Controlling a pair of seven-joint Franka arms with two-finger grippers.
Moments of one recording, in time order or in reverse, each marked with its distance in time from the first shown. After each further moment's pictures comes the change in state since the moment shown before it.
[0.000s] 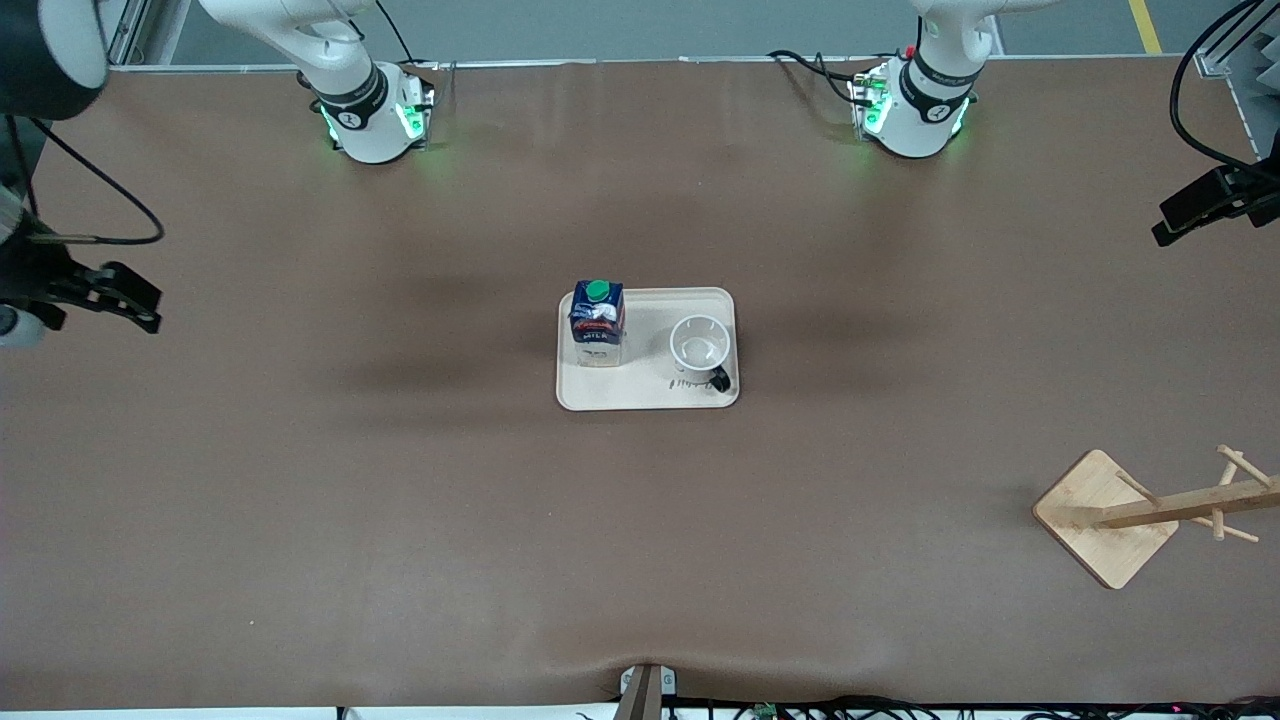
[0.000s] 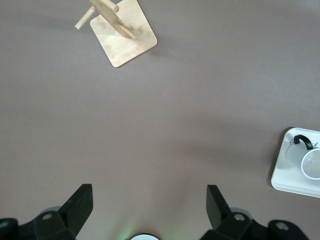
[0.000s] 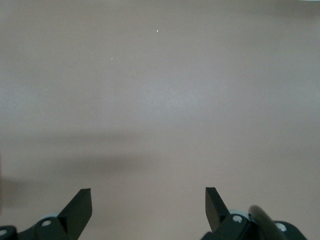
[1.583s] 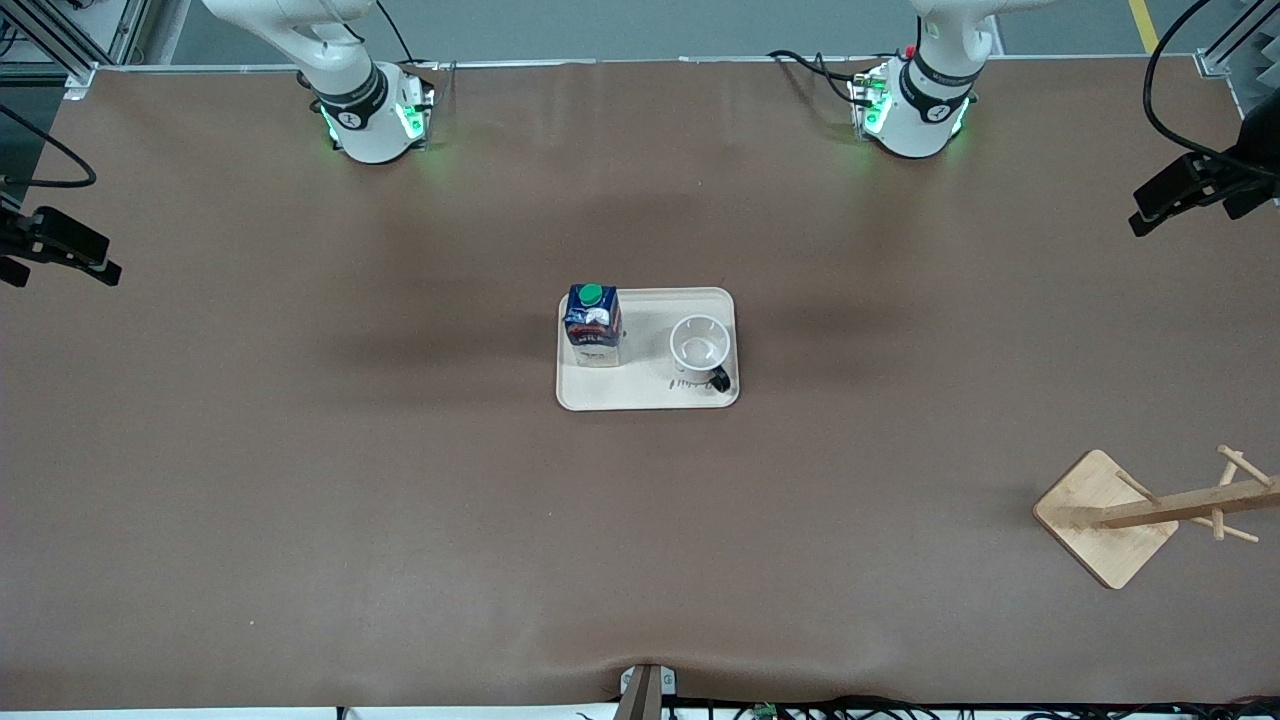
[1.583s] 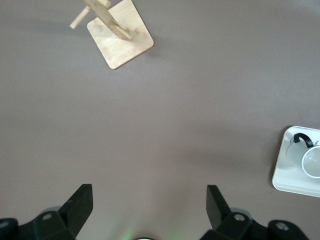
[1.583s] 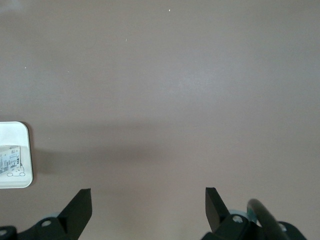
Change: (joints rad) left arm 0.035 -0.080 -0.047 -0.109 -0.002 0.062 0.000; right arm -0.057 -0.007 0.025 0.102 0.088 -0.191 -0.017
